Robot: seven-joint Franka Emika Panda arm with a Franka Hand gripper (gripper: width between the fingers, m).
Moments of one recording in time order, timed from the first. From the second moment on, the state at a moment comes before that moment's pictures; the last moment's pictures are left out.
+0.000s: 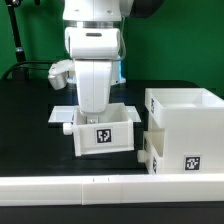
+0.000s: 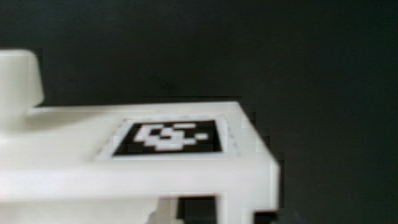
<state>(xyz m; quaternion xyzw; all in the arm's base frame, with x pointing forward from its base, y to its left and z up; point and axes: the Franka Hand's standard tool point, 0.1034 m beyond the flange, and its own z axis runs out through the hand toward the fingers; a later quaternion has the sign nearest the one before) 0.514 -0.037 0.052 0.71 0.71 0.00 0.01</state>
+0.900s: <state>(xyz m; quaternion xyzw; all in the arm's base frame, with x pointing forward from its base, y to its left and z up) 0.530 -0.015 0.051 0.72 0.69 0.00 0.00</state>
